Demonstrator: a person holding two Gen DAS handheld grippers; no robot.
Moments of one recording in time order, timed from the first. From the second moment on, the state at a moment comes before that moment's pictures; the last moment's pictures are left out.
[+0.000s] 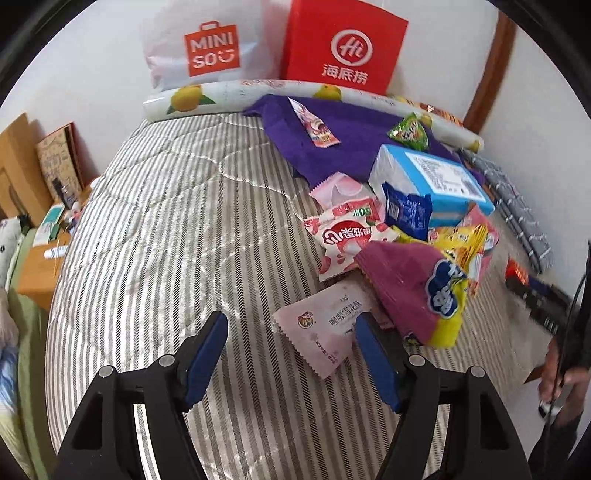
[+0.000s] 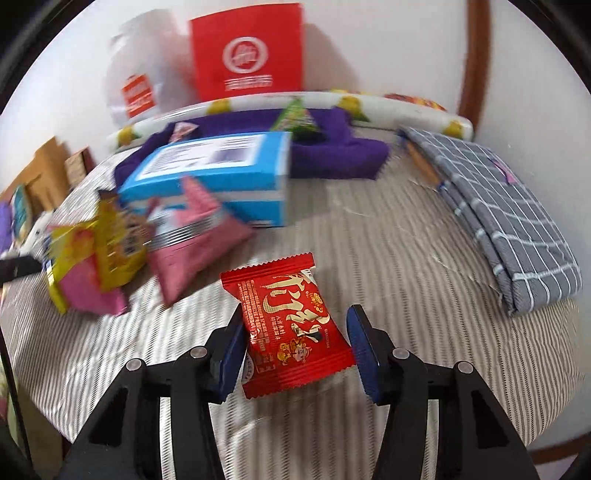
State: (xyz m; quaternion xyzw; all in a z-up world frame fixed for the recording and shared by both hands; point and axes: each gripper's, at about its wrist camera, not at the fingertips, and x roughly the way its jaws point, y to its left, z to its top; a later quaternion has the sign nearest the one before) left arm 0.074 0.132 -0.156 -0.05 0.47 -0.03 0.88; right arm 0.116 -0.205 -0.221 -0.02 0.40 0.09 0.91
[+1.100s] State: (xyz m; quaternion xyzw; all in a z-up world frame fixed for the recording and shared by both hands) left arm 0.058 0.109 -0.165 -0.02 0.47 -0.12 0.87; right arm 0.124 -0.227 -0.233 0.02 0.41 0.07 0.91
